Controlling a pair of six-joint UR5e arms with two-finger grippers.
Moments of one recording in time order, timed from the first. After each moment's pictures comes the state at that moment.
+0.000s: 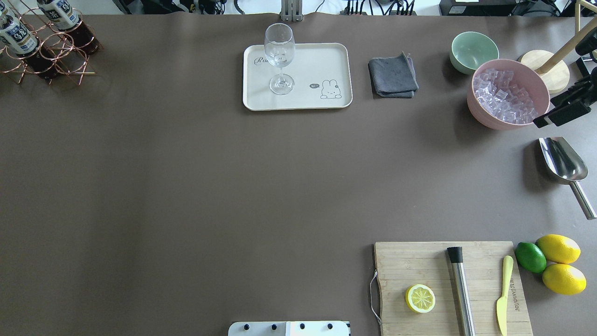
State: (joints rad) left arm -1.76 -1.32 -1.82 -1.55 -2.40 -0.08; right arm 1.27 -1.48 1.70 -1.17 2.54 -0.09
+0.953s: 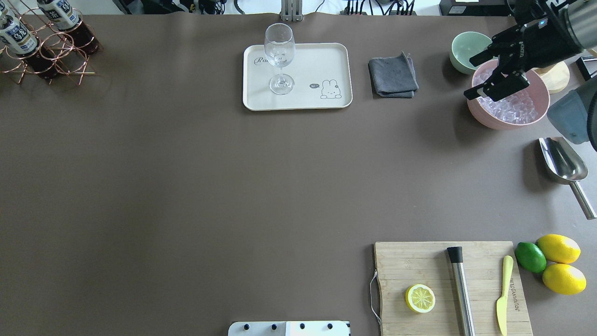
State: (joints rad) left arm -1.76 -1.68 -1.73 -1.37 -2.40 -0.52; right arm 1.16 -1.24 1.69 -0.92 2.59 -0.09
